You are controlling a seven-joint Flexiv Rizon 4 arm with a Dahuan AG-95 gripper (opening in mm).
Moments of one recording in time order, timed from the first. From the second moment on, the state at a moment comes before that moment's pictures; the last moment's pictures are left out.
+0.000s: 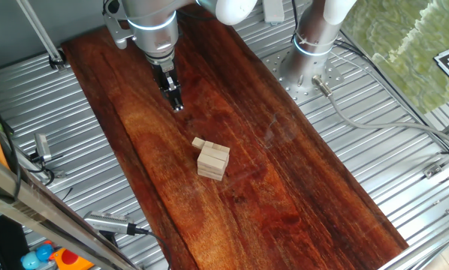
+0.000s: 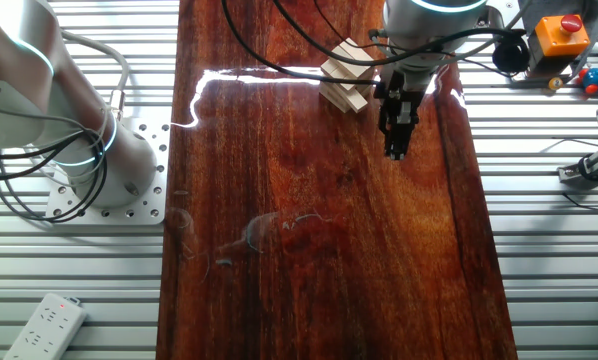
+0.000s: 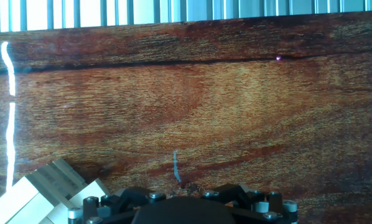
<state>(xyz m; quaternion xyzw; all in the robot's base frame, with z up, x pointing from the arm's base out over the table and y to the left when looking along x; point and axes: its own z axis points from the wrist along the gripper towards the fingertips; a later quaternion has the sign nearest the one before) 0.500 0.000 0.170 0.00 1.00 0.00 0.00</state>
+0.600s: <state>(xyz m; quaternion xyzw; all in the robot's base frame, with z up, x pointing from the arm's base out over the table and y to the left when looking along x) 0.499 0.000 0.171 -0.08 1.00 0.00 0.02</state>
